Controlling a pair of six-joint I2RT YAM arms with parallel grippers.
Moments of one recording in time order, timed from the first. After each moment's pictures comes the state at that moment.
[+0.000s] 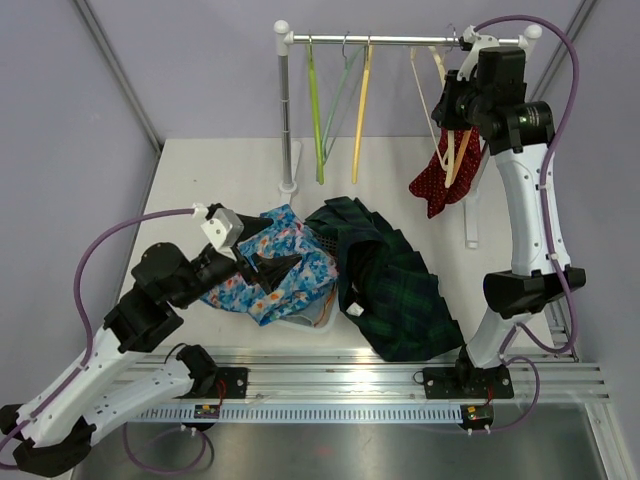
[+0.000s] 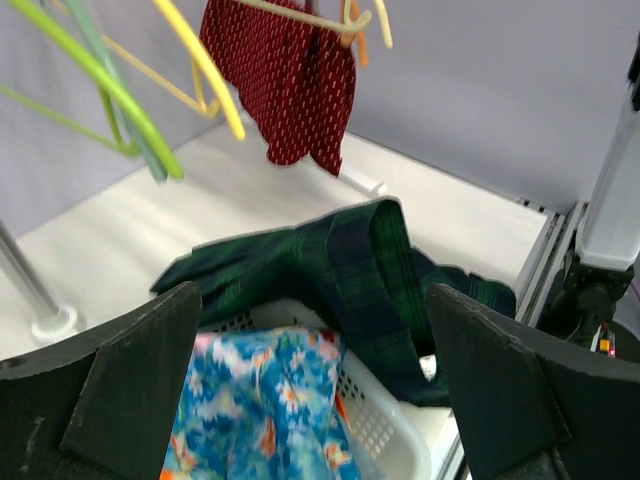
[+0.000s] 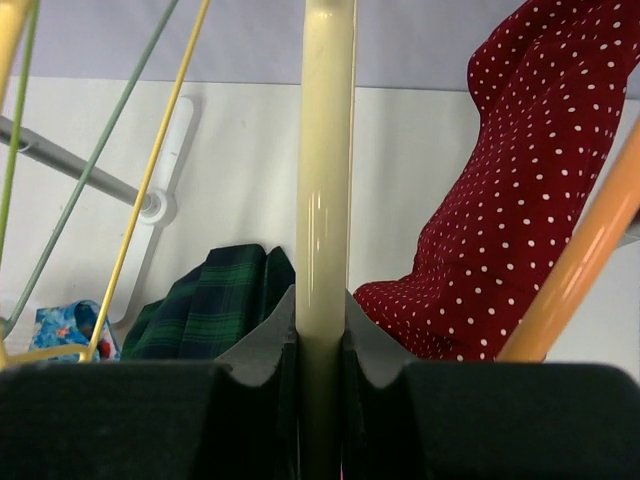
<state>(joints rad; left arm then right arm) -0.80 0.65 0.93 -0.23 0.16 -0.05 0.18 1.78 2.35 -1.02 -0.05 0.14</state>
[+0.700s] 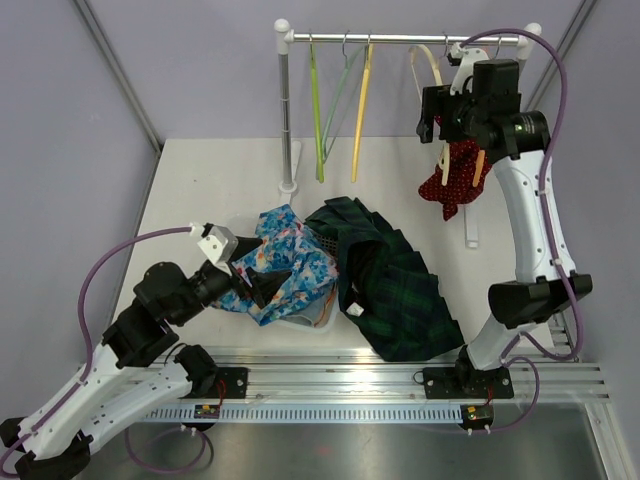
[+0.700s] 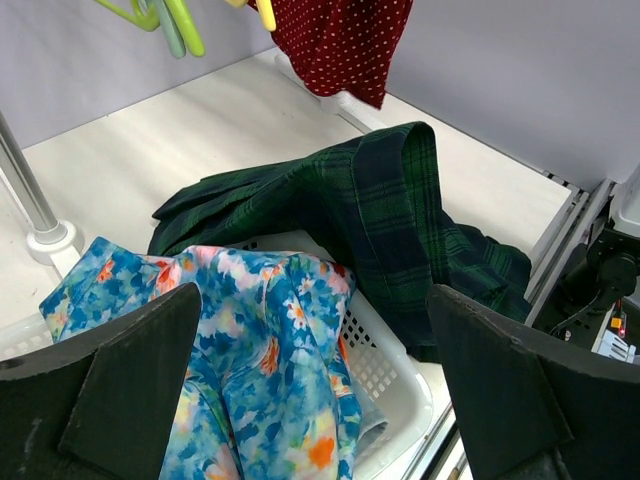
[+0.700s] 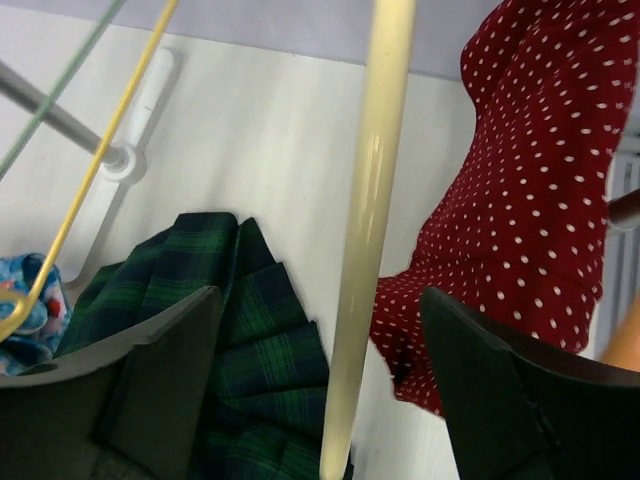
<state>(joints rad) -0.80 0.49 0.77 -0.31 0.07 -0.11 0.19 1.73 2.19 -0.98 -0.05 0.04</state>
